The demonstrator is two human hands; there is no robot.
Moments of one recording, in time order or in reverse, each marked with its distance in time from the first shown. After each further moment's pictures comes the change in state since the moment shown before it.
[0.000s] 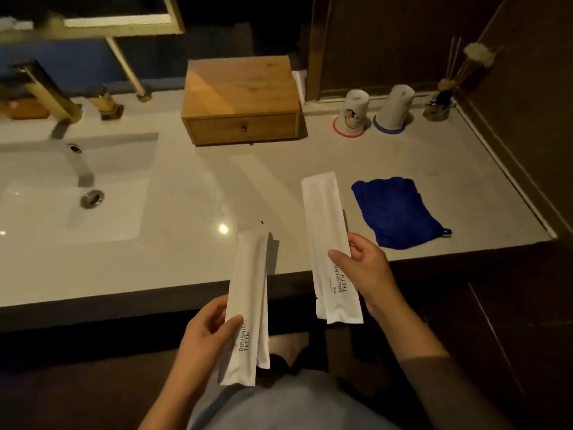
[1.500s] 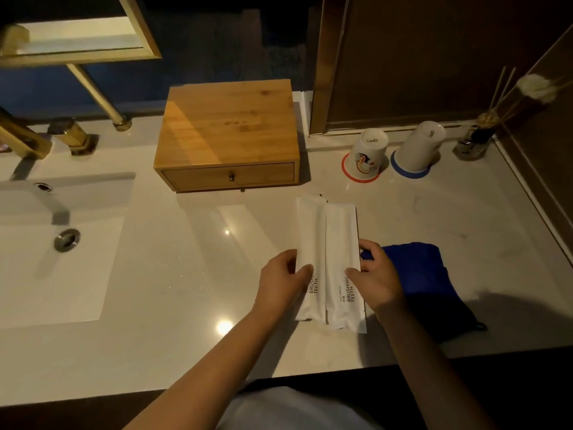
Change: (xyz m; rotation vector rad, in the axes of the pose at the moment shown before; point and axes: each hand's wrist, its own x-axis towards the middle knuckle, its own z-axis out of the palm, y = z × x) left_hand 0.209 0.112 0.129 0.371 -0.006 0.118; right_hand 0.162 -0.025 -0.022 -0.242 0.125 0.222
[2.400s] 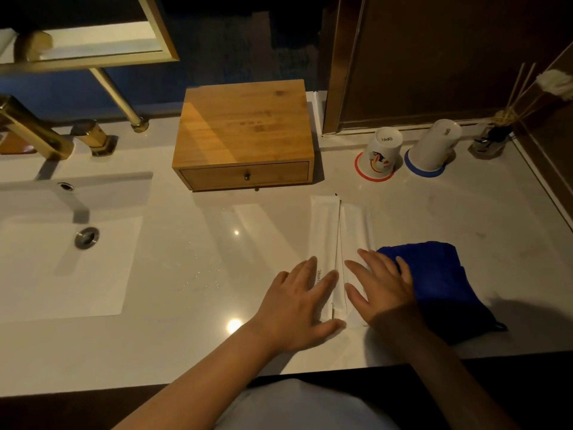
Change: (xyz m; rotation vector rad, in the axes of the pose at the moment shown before) left_hand -0.035 -0.020 -0.023 0.890 -0.299 0.545; right_hand -0.016 0.026 0.004 -1.031 -0.022 -0.550
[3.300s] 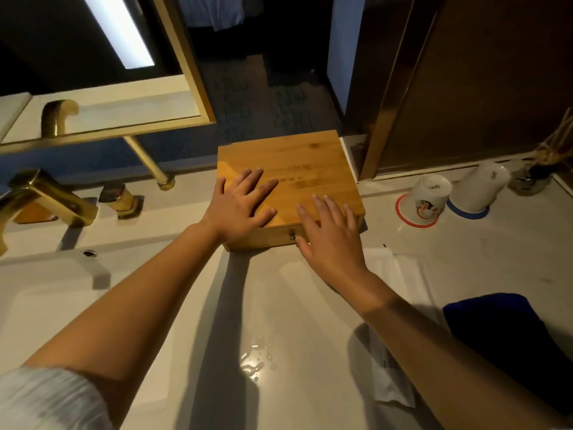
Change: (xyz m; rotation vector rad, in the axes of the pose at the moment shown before) left_hand 0.115 -0.254 -0.147 0.240 0.262 -0.070; right_hand 0.186 -0.143 -0.023 -0.127 0.368 -0.121
